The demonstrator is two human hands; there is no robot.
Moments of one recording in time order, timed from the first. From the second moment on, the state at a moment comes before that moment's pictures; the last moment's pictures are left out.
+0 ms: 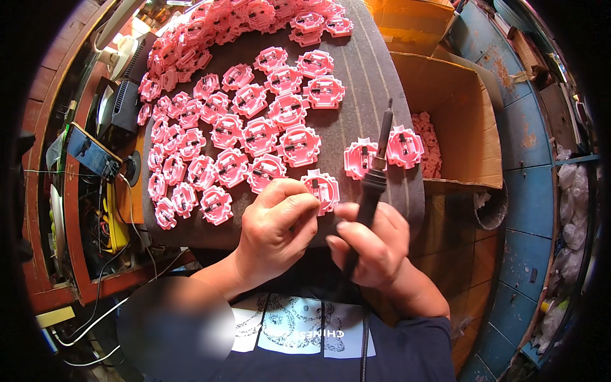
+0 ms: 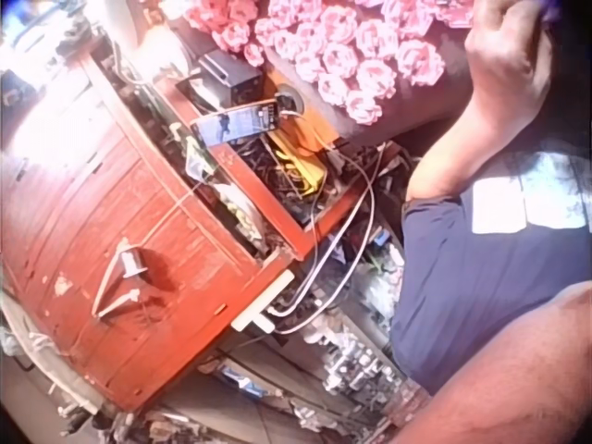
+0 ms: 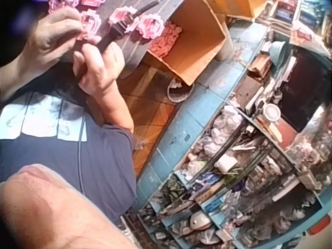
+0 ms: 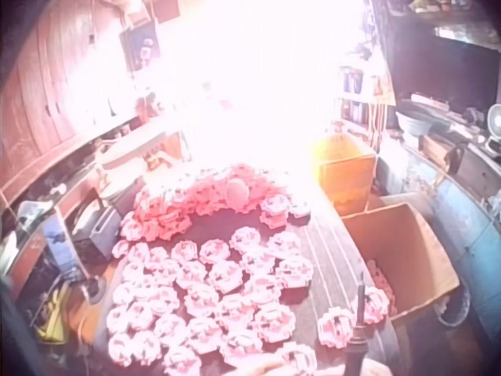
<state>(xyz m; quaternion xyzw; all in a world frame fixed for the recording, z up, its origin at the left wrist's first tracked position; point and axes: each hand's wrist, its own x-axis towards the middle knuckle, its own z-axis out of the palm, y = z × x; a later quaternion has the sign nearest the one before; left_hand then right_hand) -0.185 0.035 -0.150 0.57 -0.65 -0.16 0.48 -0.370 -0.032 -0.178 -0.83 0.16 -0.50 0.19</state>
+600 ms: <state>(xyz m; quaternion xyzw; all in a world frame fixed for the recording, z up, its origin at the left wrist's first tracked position) -0.186 0.035 -0.142 0.59 -0.65 -0.19 0.44 -0.424 -0.031 -0.151 -0.83 0.10 -0.47 0.29</state>
